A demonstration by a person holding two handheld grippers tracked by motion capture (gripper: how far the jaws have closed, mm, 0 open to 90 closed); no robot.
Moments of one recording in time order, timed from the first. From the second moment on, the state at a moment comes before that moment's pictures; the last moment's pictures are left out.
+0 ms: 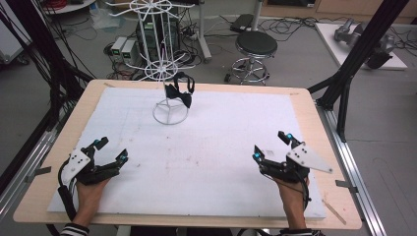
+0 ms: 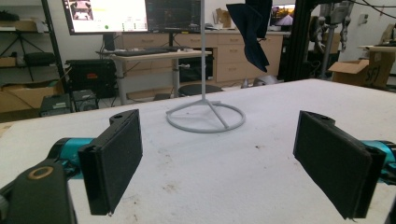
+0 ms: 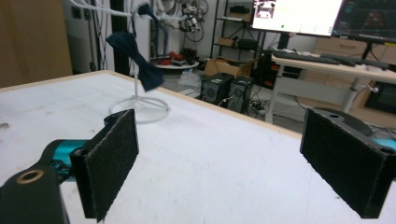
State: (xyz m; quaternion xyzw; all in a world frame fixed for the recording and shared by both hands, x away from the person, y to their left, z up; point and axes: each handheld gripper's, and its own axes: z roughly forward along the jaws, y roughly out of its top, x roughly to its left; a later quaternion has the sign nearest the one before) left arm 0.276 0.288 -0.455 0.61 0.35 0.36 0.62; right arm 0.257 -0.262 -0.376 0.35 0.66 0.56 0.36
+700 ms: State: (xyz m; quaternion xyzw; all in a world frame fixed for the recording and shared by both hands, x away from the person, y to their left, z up) left arm 0.274 0.289 -0.455 0.60 0.35 0.36 0.62; right arm 0.252 -0.280 -0.454 0.41 0.59 0.58 0.40
